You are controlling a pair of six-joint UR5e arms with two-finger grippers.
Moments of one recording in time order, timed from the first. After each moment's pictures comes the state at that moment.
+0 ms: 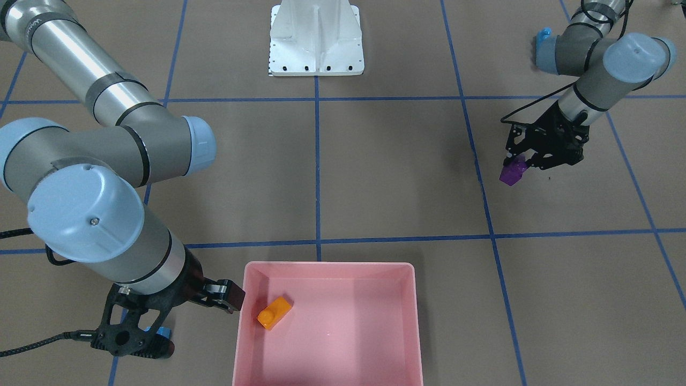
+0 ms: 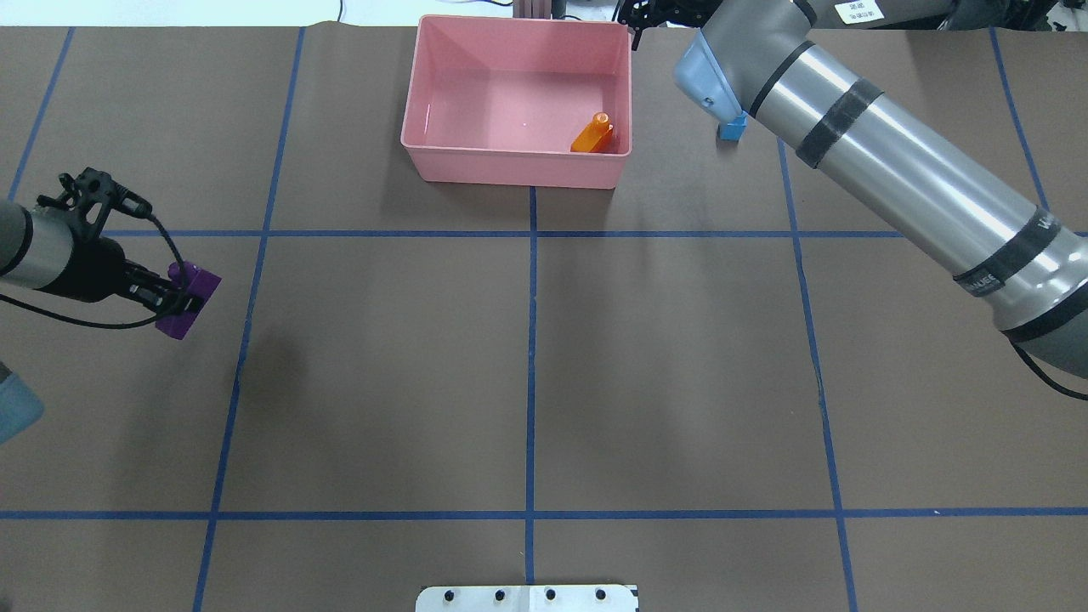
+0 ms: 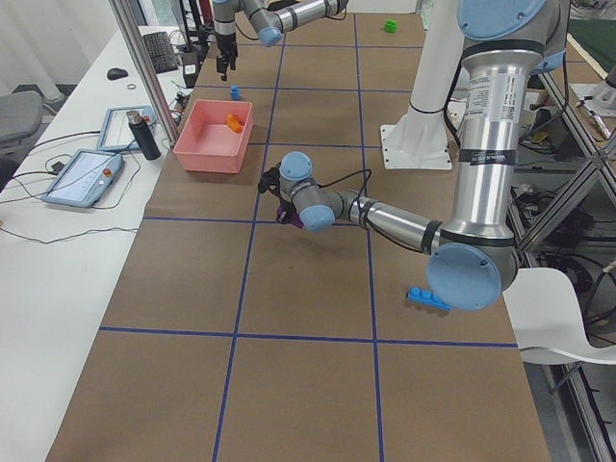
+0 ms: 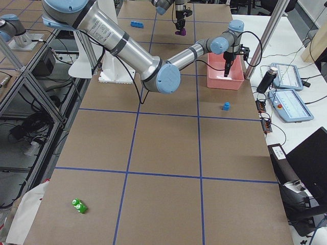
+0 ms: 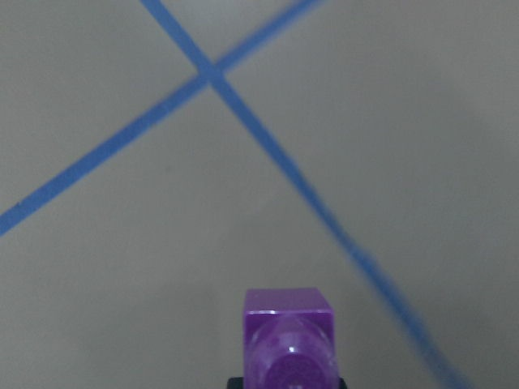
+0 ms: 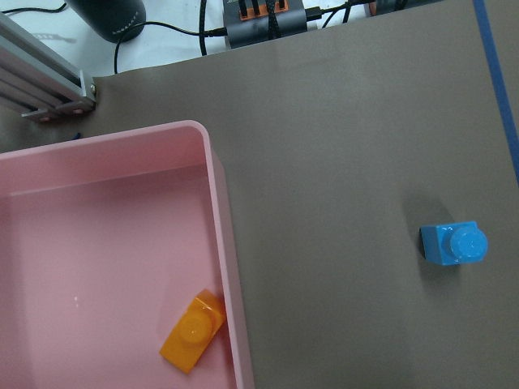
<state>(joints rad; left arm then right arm) -0.88 -1.67 -1.74 -2.27 -2.18 -0.67 1.00 -0.57 1.08 -1.45 2.15 1.03</state>
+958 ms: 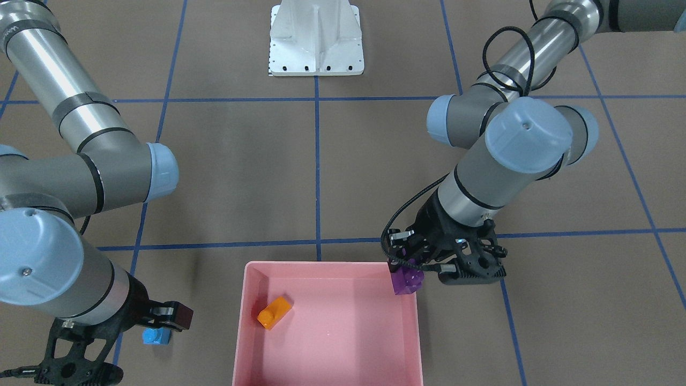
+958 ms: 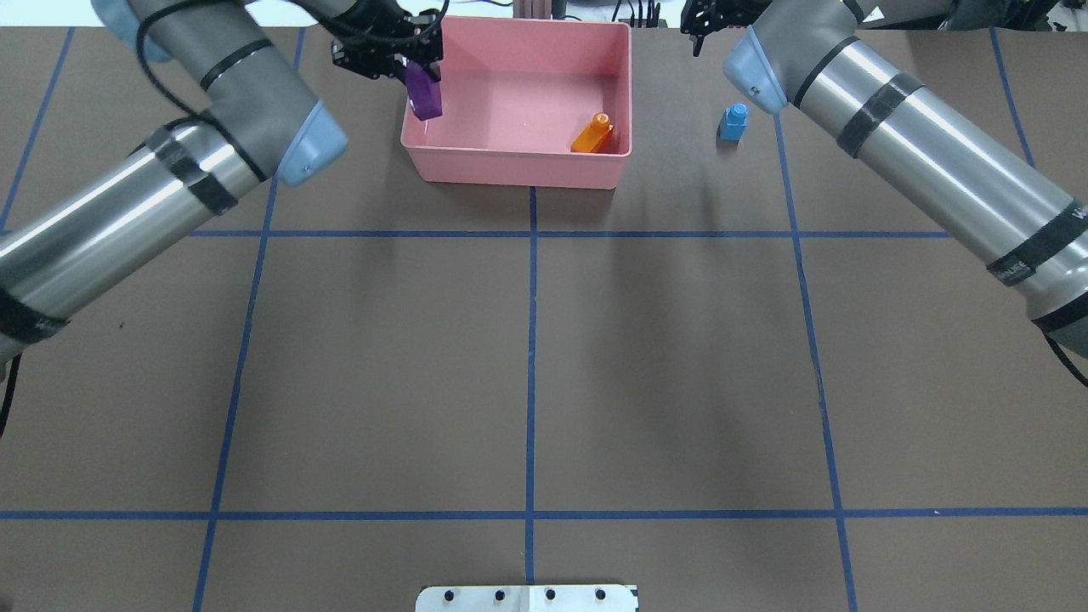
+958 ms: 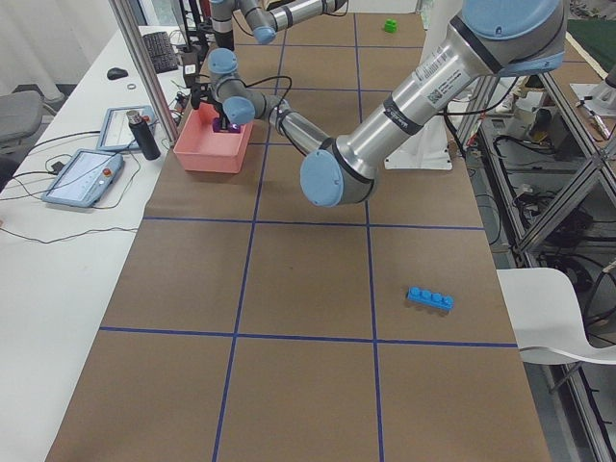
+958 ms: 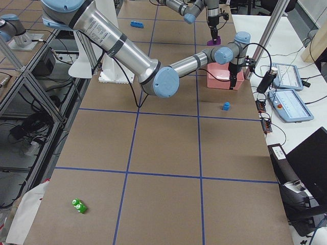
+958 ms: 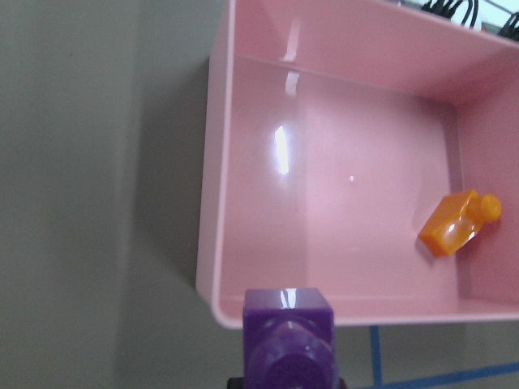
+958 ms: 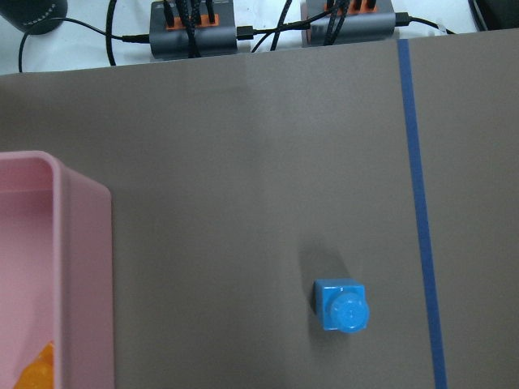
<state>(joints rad) -0.96 -2.53 -1.15 -2.01 -2.17 -1.15 1.06 -0.61 0.98 -1.42 2.13 0.81</state>
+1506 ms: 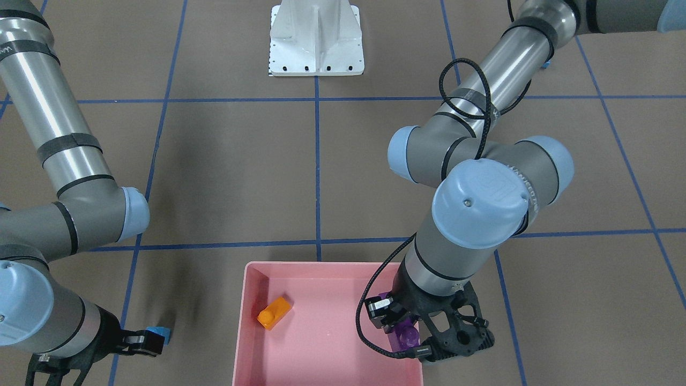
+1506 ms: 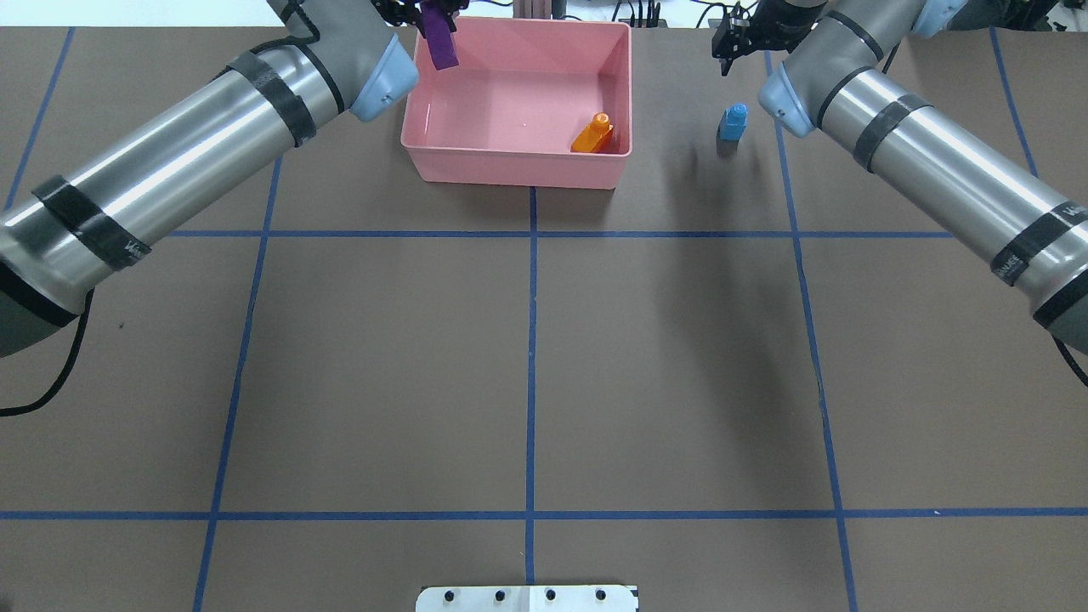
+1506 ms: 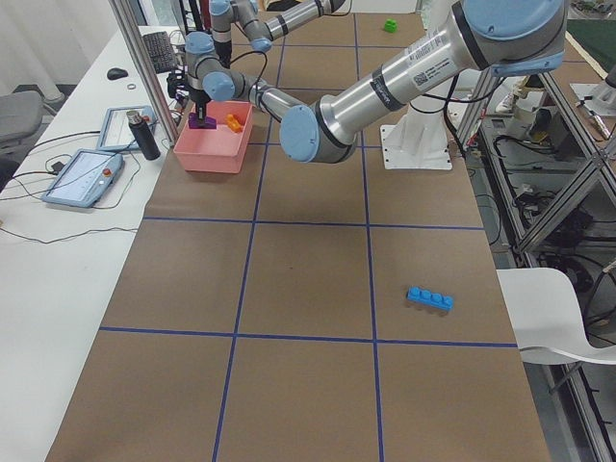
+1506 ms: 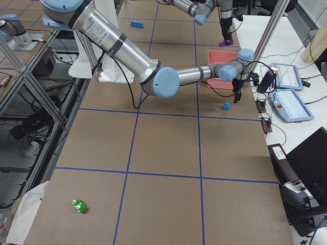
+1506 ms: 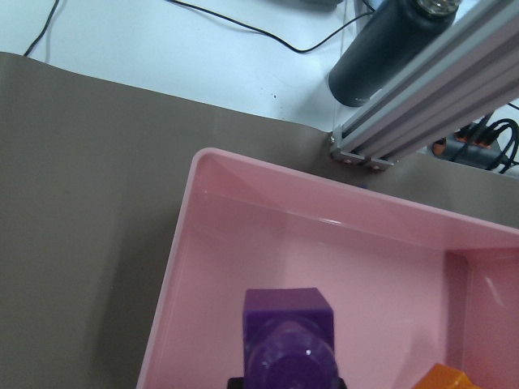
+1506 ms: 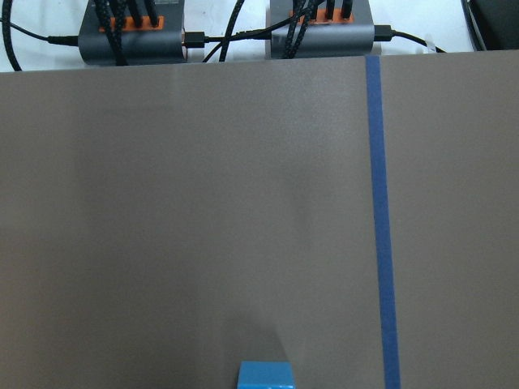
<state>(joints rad) -0.96 -2.72 -0.86 -1.96 -2.04 -1.10 1.06 -0.61 0.74 -1.15 2.12 0.79</state>
